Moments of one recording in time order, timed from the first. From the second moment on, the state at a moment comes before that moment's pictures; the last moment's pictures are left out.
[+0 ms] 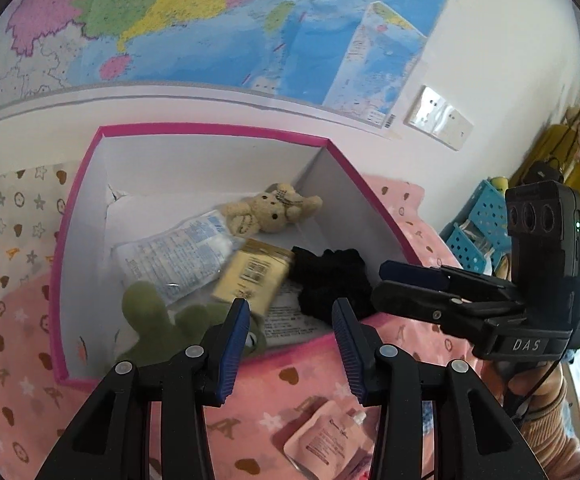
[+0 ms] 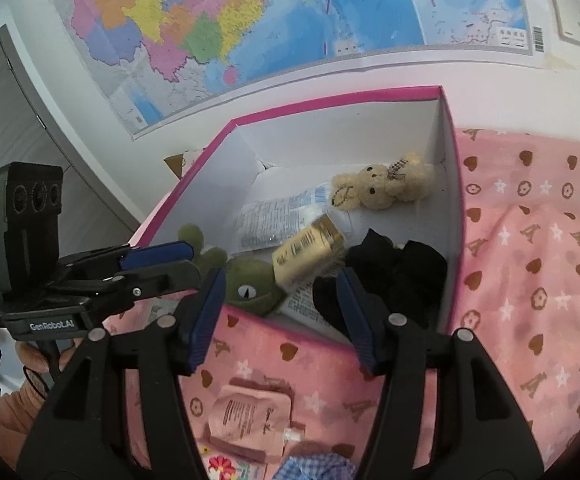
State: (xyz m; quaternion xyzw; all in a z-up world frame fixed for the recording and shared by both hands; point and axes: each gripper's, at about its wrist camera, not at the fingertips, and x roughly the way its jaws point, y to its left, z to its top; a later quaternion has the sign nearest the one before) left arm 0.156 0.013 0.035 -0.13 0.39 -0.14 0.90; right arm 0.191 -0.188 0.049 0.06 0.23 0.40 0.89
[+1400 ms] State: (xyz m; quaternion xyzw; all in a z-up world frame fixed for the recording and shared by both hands) left arm 0.083 -0.084 -0.045 -0.11 0.48 -0.27 0.83; right arm 0.135 -0.239 -0.074 0.02 0.29 0.34 0.89
